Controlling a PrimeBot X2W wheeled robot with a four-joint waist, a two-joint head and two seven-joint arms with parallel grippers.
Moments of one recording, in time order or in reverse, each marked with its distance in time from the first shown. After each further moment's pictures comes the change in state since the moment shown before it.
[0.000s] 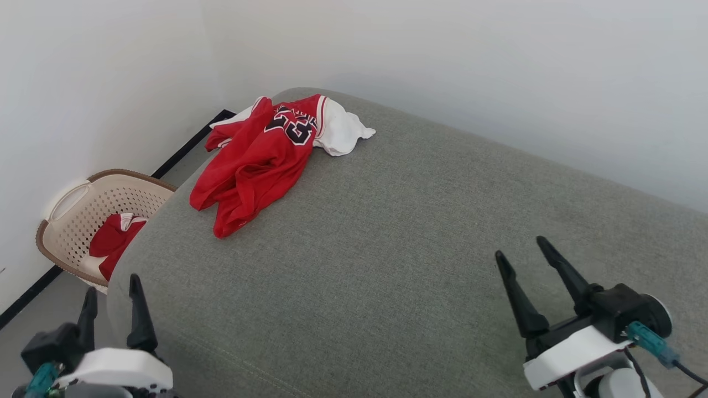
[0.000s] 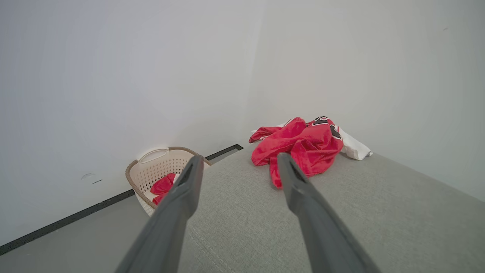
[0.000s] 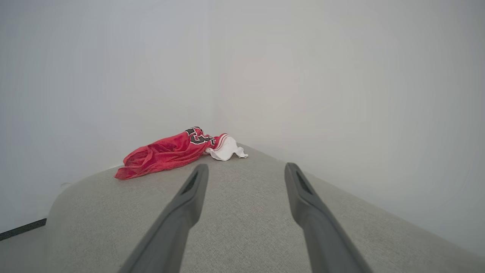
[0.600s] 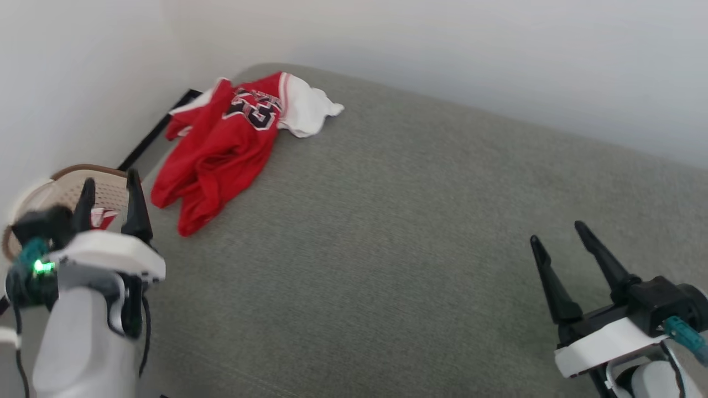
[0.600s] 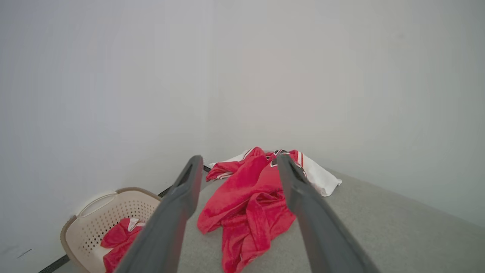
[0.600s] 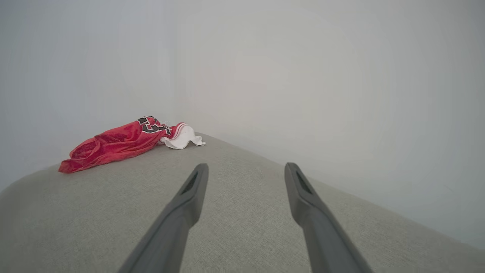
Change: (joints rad) left arm -0.394 0.112 -0.093 0.295 -0.059 -0.005 0.000; right arm 0.014 -0.041 -0.081 -0.054 -0.033 0.000 0.000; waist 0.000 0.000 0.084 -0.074
